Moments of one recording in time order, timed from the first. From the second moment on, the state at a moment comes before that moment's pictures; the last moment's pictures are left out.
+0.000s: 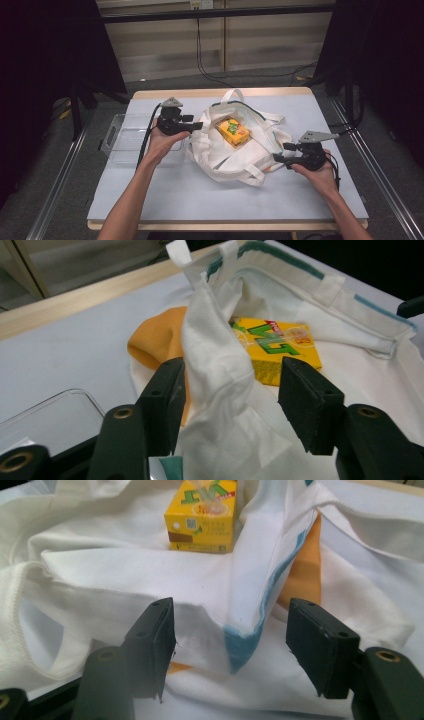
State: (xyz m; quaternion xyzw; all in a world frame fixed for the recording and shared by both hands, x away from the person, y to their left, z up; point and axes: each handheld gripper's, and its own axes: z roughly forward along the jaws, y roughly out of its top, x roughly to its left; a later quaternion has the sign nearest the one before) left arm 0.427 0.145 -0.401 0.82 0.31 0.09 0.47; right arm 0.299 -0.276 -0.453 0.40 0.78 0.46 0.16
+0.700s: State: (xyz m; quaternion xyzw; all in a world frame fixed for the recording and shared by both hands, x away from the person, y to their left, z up) left arm 0.336 0.173 -0.400 0.79 0.26 0.11 0.54; right arm 0.303 -0.263 -0.440 0.40 0.76 0.48 0.16
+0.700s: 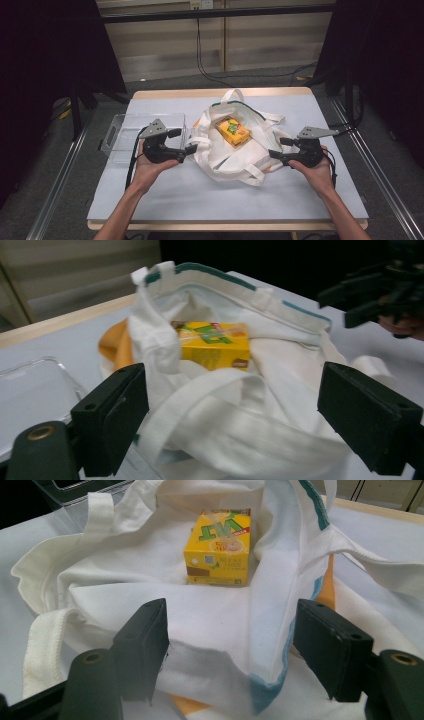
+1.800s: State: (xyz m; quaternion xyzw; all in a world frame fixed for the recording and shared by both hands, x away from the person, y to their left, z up) left arm 0.256 0.233 -0.448 0.81 0.29 0.11 0.50; right arm 0.359 -0.206 -0.426 0.39 0.78 0.47 0.13
